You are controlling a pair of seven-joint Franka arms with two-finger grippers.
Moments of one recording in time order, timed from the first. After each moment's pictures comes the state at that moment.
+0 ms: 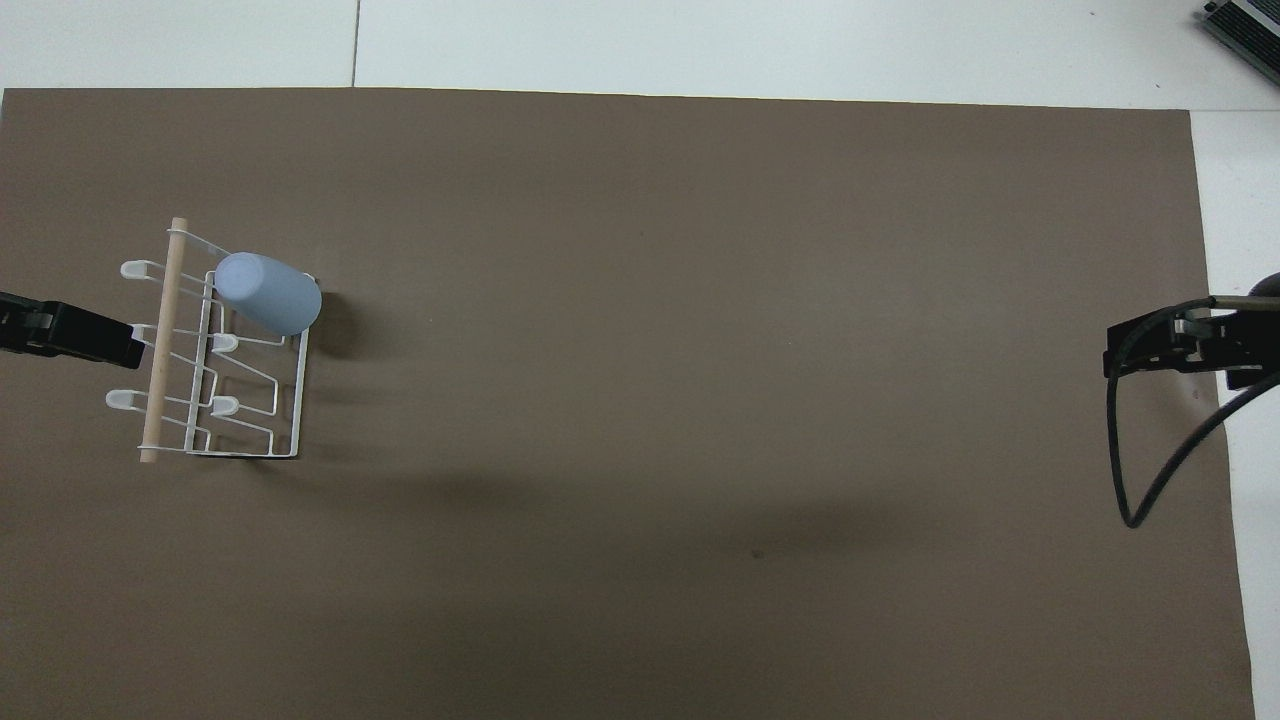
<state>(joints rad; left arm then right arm) -0.06 -0.02 0.04 -1.58 -0.03 1.50 0.16 0.08 -0.04 -0.08 -1.60 -0.05 1.48 0.12</state>
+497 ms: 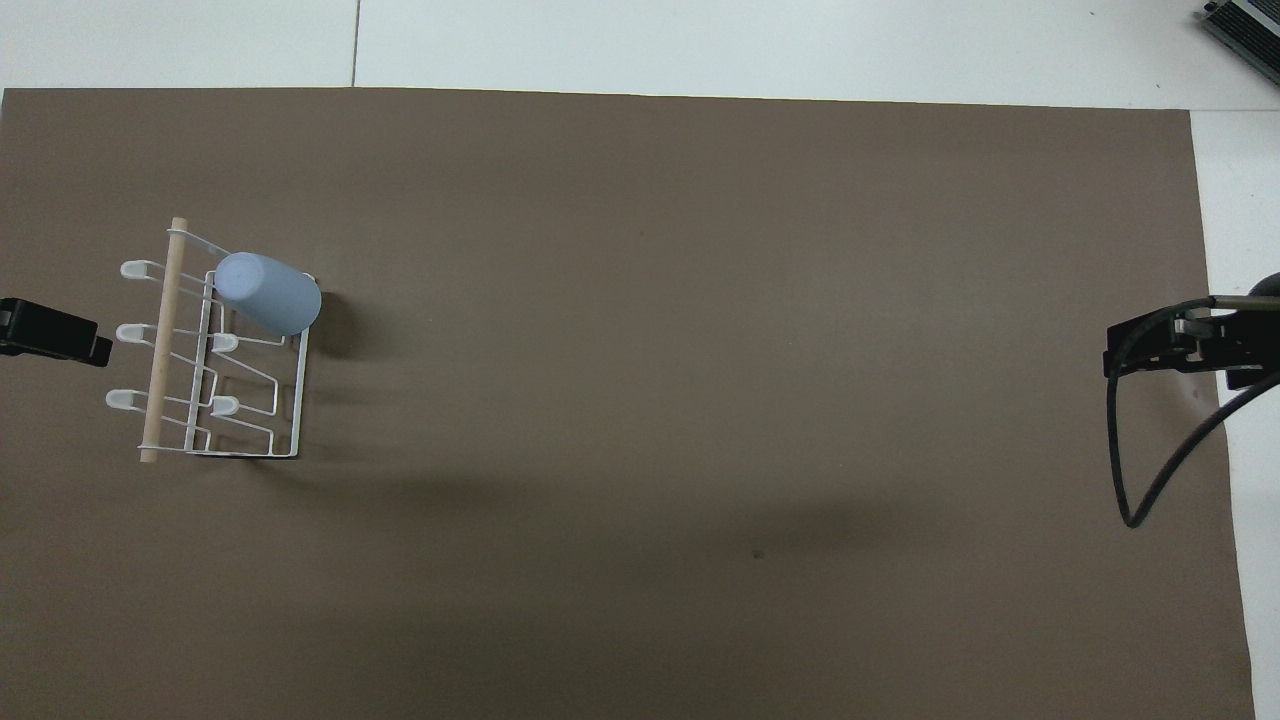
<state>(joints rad) -0.14 -0.02 0.15 -1.58 -0.03 1.50 0.17 0.08 -0.04 -0.08 -1.60 -0.05 1.48 0.12</state>
